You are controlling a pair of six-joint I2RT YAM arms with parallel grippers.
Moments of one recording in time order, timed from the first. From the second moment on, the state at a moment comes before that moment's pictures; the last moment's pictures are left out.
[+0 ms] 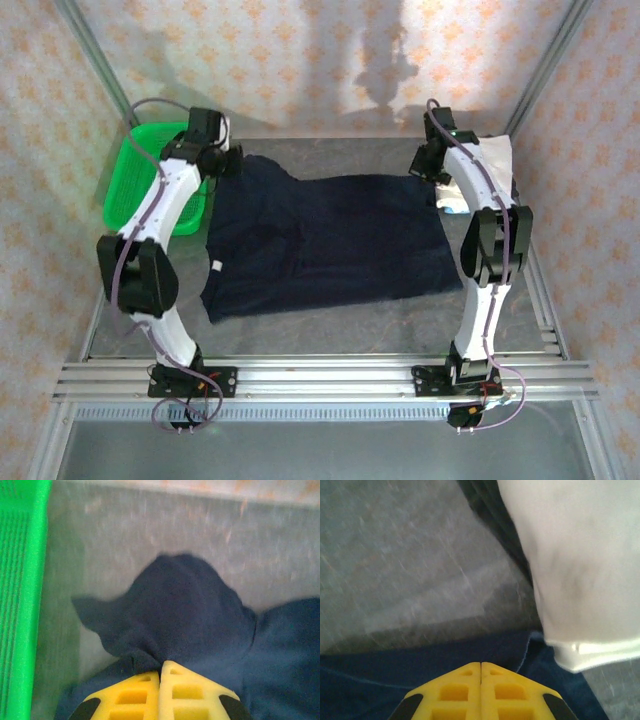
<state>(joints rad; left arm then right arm) -0.06 1.65 1.50 -0.73 0.06 -0.23 0.09 1.99 1.79 -0.95 0.07 0.49</state>
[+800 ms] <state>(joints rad) -0.20 0.96 0.54 -0.58 -0.05 -0.50 -0.06 1.85 1.35 -0.84 -0.03 0.49</state>
